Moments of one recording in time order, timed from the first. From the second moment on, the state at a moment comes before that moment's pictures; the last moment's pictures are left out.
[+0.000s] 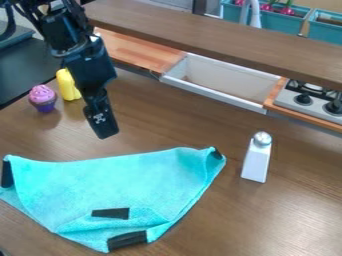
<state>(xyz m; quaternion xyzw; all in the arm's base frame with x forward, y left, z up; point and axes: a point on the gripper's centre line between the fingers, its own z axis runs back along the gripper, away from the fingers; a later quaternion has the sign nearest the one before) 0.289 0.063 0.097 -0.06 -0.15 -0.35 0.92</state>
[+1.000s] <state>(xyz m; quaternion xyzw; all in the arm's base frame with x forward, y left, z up) 0.245 0.029 0.021 -0.01 -0.13 -0.44 0.89</state>
